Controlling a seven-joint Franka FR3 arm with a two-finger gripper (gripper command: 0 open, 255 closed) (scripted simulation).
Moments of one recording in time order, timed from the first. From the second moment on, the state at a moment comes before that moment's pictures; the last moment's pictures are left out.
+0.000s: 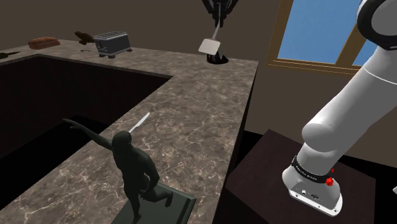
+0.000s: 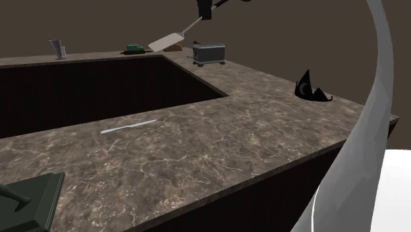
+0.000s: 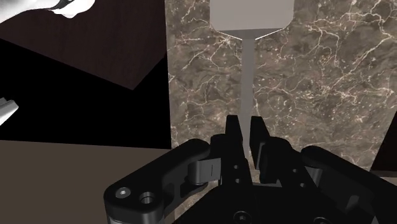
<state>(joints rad) -0.33 -0.15 0.42 -1.36 0.00 1.24 1.30</state>
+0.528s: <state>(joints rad) -0.27 -0.32 0.48 -1.49 0.08 1.22 1.43</state>
